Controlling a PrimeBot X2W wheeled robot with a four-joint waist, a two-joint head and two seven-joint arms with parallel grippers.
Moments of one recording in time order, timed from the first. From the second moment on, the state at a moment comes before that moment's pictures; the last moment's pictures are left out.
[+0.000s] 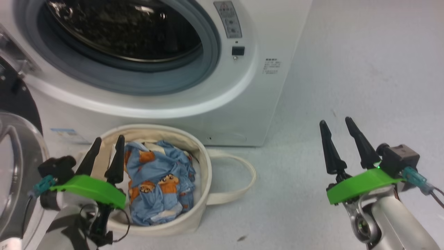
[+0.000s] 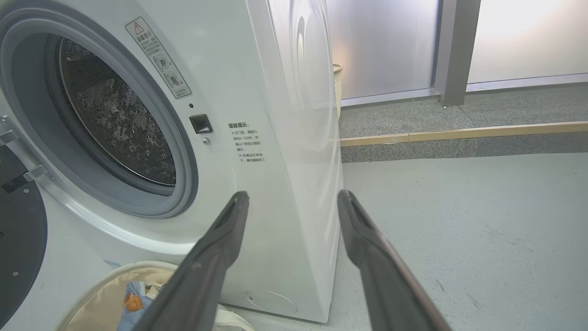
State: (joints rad) left arm -0.45 0.22 -0.18 0.67 -0.56 -0.11 -0.24; right arm -0.27 -0.26 0.33 0.22 0.48 0.13 -0.25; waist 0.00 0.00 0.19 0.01
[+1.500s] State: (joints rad) left arm -0.93 0.24 -0.55 1.27 -0.80 -0.12 0.05; right arm -0.57 -0.36 0.35 0.15 0.40 0.13 -0.25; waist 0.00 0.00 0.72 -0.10
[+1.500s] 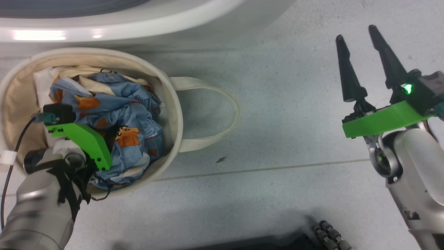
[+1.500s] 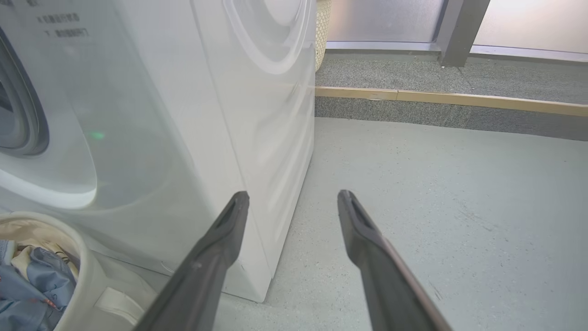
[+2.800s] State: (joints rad) left arm -0.96 0.24 -0.65 1.28 -0.79 -0.12 -0.06; right arm -0.57 -0.30 0.32 0.12 0.40 0.13 -0.25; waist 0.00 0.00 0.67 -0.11
